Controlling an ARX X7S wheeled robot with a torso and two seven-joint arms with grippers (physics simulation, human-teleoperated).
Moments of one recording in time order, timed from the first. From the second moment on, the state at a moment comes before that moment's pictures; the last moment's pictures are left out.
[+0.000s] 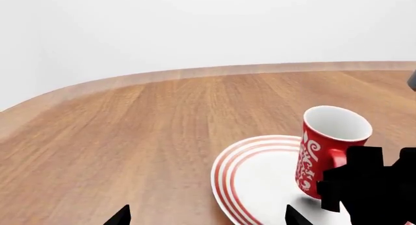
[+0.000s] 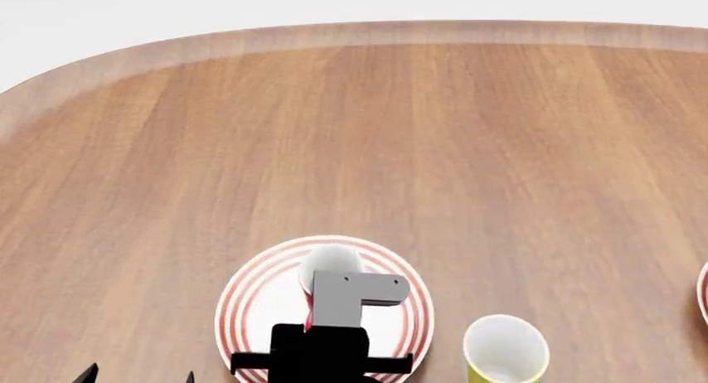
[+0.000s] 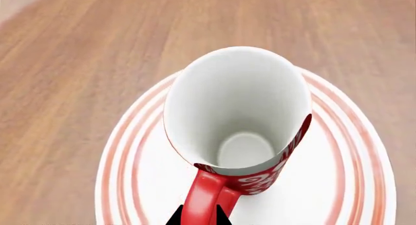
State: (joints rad) left arm -0.08 -0.30 0.42 -0.07 -0.30 0.06 -0.34; right arm 0.97 0.00 -1.51 0.96 1.58 -0.04 0.41
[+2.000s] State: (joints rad) left arm 0.00 -0.51 0.37 0.77 -0.44 -0.34 -0.59; right arm 1.12 0.59 -1.53 -0.21 1.27 -0.37 0.93
